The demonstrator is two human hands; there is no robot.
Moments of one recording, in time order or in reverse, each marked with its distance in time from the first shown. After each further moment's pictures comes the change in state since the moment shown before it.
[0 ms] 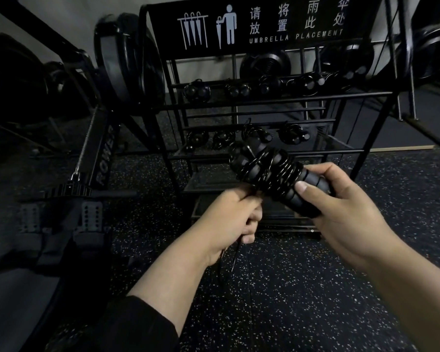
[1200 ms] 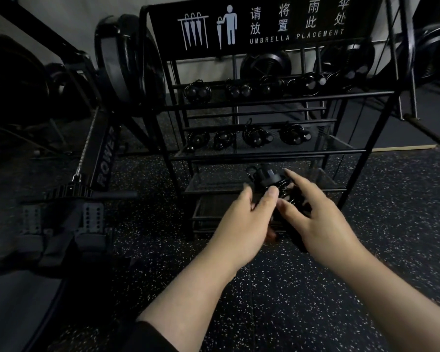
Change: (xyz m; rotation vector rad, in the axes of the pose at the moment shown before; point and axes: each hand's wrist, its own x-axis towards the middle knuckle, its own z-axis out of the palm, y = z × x) left_hand -0.006 -0.007 0.020 0.218 0.165 0.005; right_hand 0.002 0.026 0.007 -0.874 0.031 -0.062
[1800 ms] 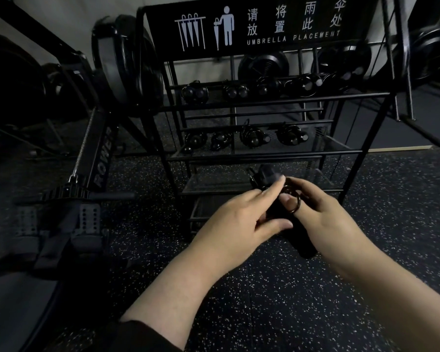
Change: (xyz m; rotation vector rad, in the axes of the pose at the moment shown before) left_hand 0.000 -0.003 -0.016 0.592 -0.043 0.566; right_hand -0.002 0.000 -0.010 0.392 -0.079 0.108
